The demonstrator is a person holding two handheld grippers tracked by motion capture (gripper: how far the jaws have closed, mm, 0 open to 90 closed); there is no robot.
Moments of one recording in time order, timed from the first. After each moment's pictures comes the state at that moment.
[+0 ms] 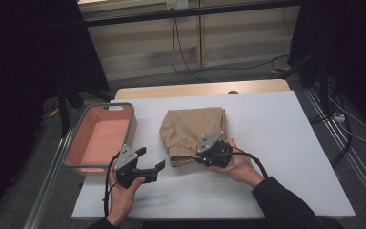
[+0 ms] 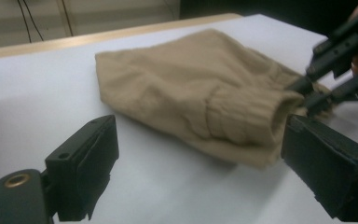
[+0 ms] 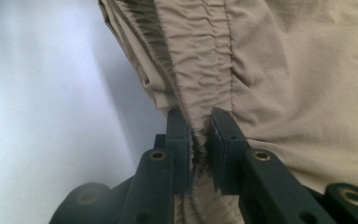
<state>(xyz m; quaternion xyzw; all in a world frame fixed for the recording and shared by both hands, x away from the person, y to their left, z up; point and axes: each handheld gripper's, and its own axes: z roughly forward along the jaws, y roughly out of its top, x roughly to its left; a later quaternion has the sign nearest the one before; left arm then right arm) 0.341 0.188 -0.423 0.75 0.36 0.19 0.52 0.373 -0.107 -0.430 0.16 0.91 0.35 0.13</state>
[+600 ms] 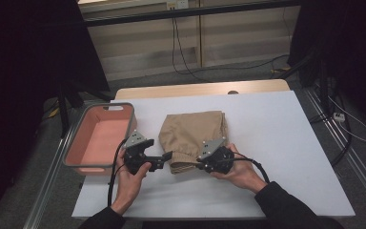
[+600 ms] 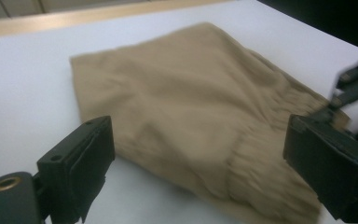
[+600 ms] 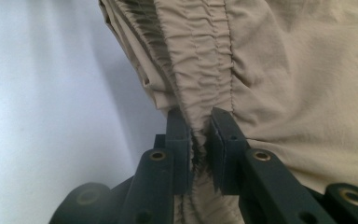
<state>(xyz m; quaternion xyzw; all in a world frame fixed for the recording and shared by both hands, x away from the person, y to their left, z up) 0.378 0.166 -0.408 0.78 0.36 0.13 0.50 0.356 -0.108 -0.430 0.15 0.91 0.35 0.12</state>
